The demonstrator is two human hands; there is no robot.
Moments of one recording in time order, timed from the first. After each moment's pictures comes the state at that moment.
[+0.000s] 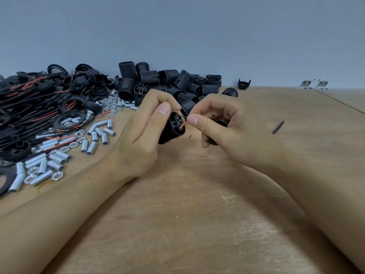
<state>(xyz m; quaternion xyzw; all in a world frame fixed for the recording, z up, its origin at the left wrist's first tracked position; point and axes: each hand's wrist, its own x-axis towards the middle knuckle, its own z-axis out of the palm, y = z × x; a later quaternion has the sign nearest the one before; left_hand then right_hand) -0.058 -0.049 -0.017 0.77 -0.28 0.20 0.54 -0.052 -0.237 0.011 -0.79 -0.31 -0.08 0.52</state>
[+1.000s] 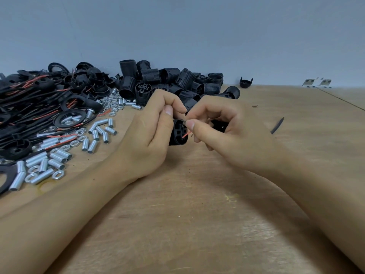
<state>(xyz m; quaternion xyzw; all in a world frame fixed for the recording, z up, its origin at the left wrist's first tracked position) -0.058 -0.054 -0.018 0.79 -0.30 0.27 0.46 -0.057 -0.233 0.009 -0.80 -0.35 -0.11 0.47</state>
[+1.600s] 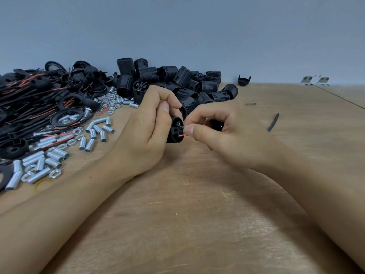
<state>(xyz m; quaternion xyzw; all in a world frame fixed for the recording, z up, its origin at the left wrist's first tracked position) -0.055 -0.054 -0.020 0.80 -0.29 0.26 0.46 -0.057 -0.236 0.011 -0.83 -0.33 -0.07 0.44</state>
